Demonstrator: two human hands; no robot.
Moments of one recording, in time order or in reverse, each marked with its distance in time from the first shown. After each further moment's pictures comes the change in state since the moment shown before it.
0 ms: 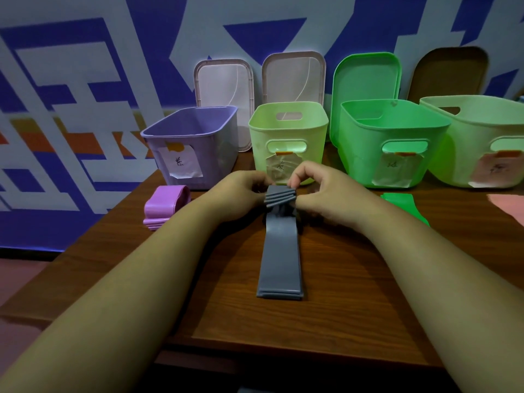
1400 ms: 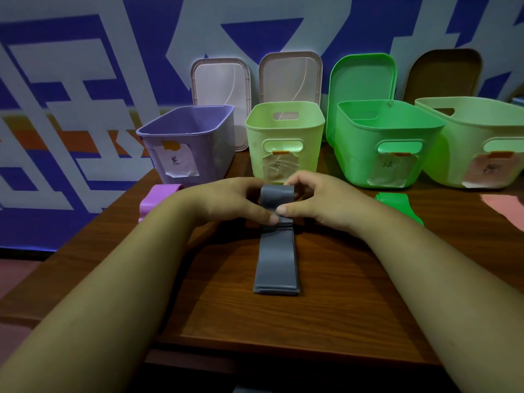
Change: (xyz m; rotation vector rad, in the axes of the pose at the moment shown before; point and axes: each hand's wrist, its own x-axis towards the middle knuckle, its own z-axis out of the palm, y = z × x) left_hand -0.022 0.017 -0.023 -0.216 -0.399 -0.050; right_hand -0.001 0.005 0.005 -0.015 -0.038 0.080
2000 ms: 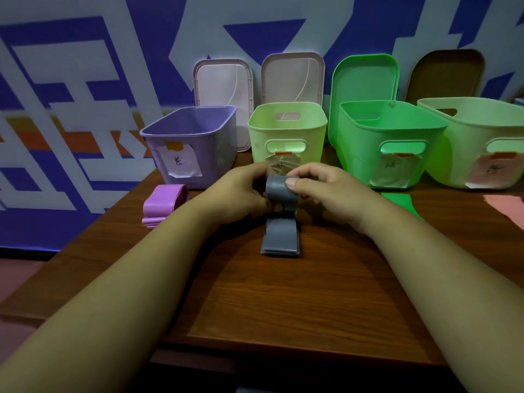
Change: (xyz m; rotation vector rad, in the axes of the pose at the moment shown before) left_hand 0.011 -0.008 0.011 0.059 0.311 0.195; right_hand 0.002 -0.002 -0.005 0.113 0.105 -0.030
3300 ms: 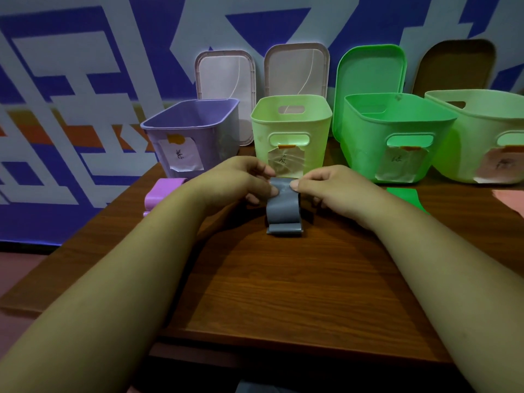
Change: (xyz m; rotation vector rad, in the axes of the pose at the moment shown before) left_hand 0.003 0.003 -0.008 -0.357 -0.022 -0.285; right_hand 0.000 -0.001 0.003 -0.123 0.028 0.163
